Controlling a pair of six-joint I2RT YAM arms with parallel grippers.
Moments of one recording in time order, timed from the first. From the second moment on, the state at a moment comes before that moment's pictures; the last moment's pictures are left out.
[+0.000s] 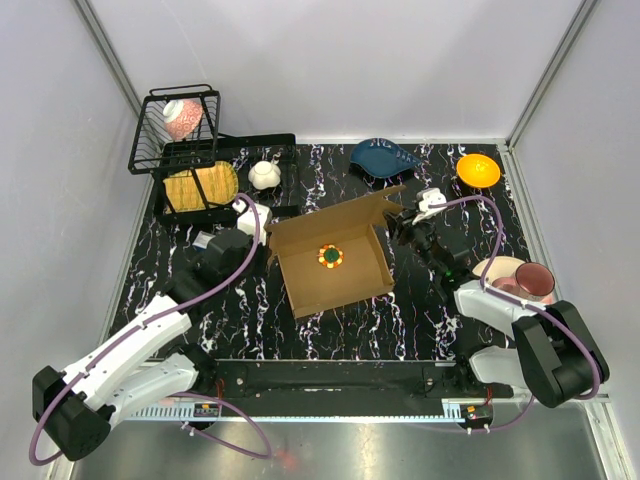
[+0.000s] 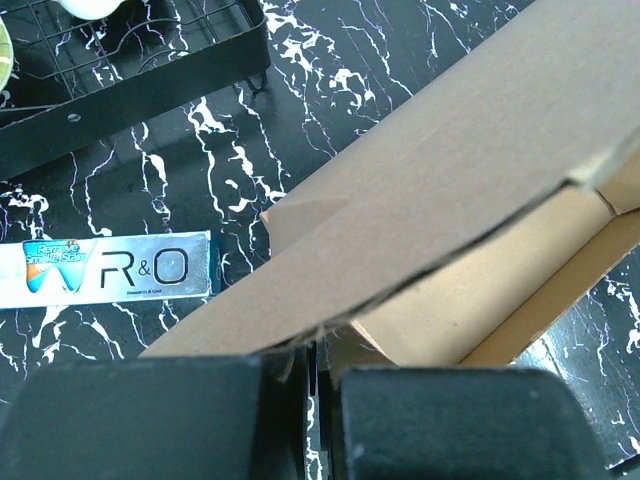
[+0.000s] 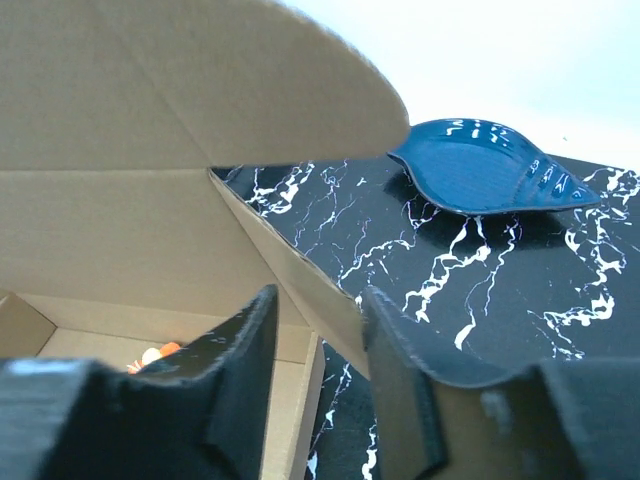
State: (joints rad) left arm -0.66 0.87 0.71 -0.35 -0.19 -0.19; right arm 0.40 1.26 0.43 0.88 -0.07 0.08
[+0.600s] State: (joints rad) left arm -0.66 0.94 0.76 -0.37 -0.19 -0.18; right arm 0.40 1.08 0.46 0.60 -0.14 0.11
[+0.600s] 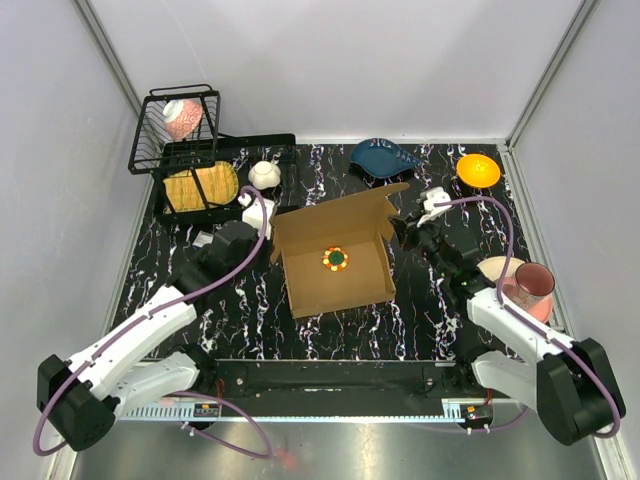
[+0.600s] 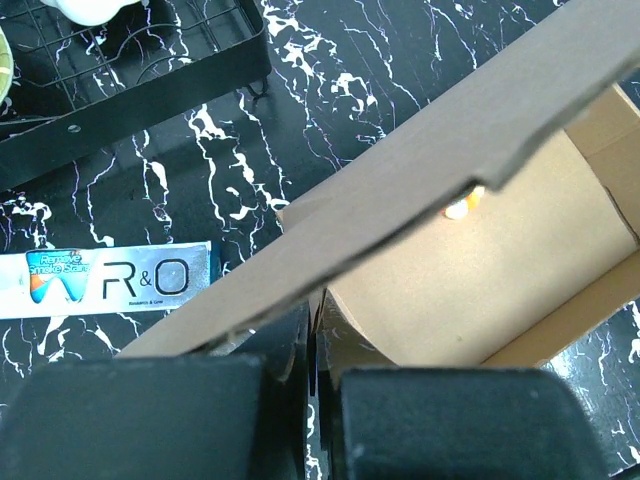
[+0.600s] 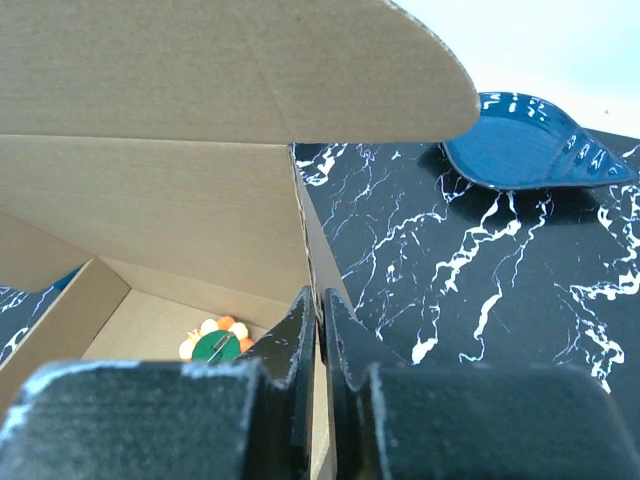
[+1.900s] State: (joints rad) left arm -0.66 1.01 0.67 -0.10 -0.37 -0.84; right arm 0.63 0.91 0.52 0.21 0.23 0.33
